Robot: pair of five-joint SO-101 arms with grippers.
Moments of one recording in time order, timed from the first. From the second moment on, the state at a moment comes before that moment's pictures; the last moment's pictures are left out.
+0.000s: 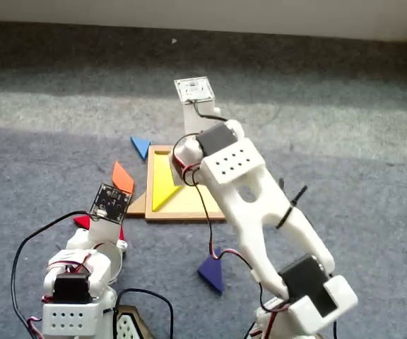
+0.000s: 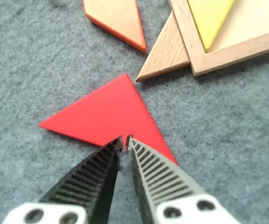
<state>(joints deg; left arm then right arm) -6.0 -103.7 96.0 76.3 -11.7 -38.1 -2.1 4.7 74.8 -13.9</state>
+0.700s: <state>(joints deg) -6.0 -103.7 96.0 76.3 -11.7 -21.9 -49.1 53.2 59.2 -14.0</state>
